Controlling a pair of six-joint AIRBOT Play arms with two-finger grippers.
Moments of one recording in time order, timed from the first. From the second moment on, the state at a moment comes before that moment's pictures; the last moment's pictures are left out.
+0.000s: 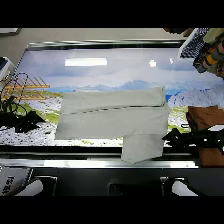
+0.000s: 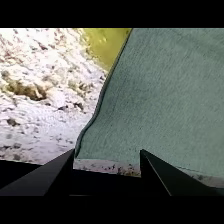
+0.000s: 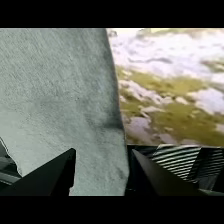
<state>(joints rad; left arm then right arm) 0.44 -1.19 0.93 1.10 -1.29 -1.48 -0.56 -1.27 0.63 -0.96 1.26 1.20</state>
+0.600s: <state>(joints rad) 0.45 -1.17 0.90 1.06 -1.27 -1.47 -0.56 -1.26 0.55 -0.93 1.27 1.20</state>
